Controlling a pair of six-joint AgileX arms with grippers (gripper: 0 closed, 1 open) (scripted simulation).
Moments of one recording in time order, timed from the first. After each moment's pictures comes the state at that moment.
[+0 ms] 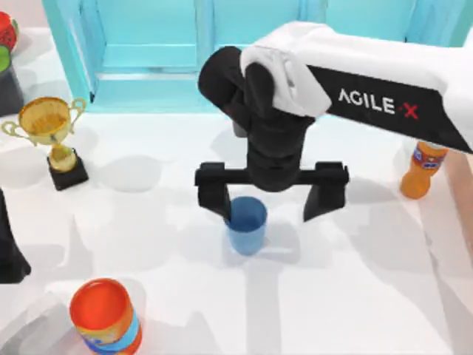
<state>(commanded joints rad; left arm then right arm) 0.00 0.00 0.00 0.00 0.00 0.00 0.72 2.25 1.82 -1.13 0.00 0.74</state>
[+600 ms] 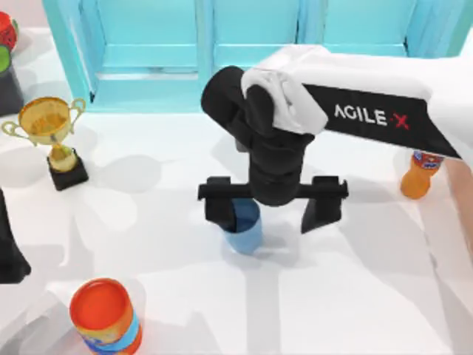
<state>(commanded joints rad) 0.00 0.00 0.00 0.00 0.00 0.00 0.72 2.26 1.75 -1.06 0.00 0.74</state>
